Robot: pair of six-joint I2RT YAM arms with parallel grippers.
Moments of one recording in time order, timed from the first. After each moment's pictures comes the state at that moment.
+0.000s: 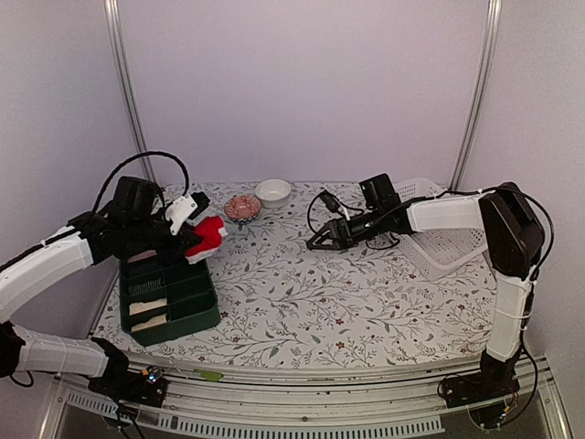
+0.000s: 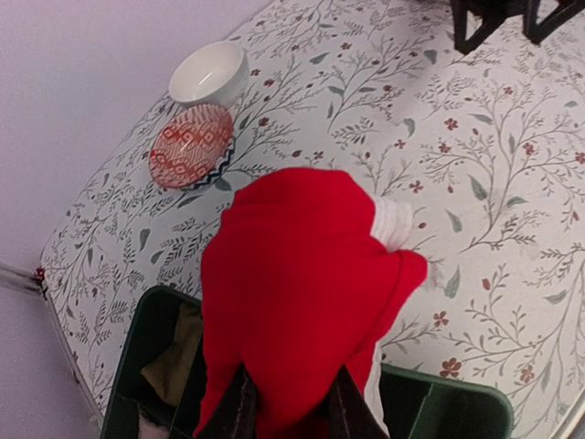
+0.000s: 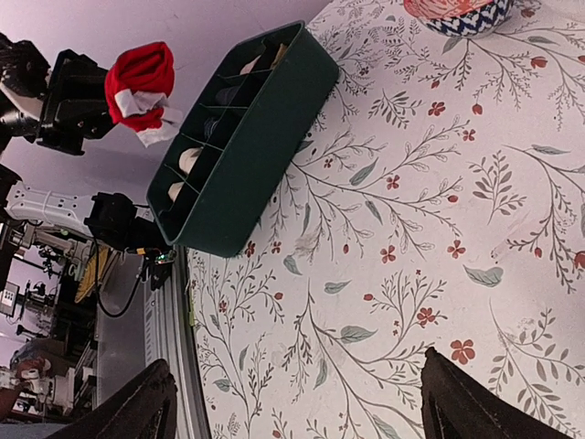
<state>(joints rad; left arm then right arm) -0.48 1.10 0.88 -0.45 0.10 0.44 0.56 1.98 1.33 -0.07 -0.92 0.22</state>
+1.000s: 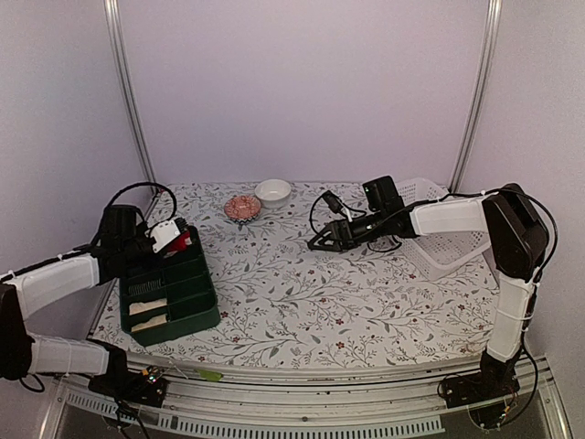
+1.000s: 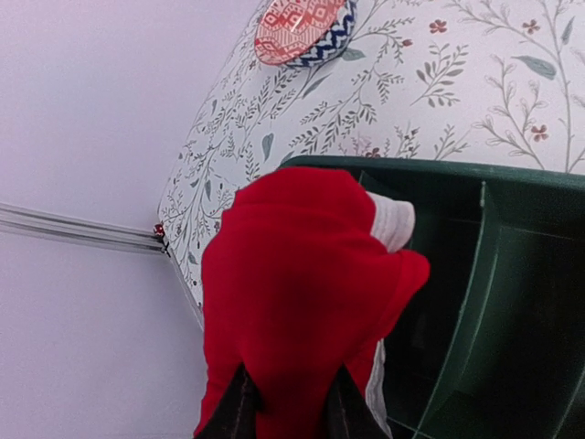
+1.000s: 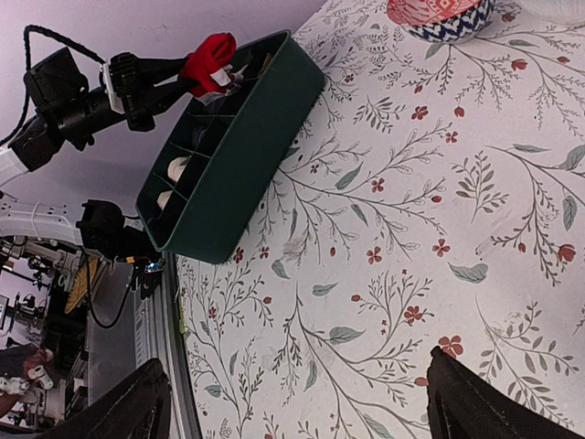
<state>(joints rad) -0.16 1.12 0.58 -0.04 -0.05 0.95 0.56 1.95 1.27 0.00 -0.87 0.25</state>
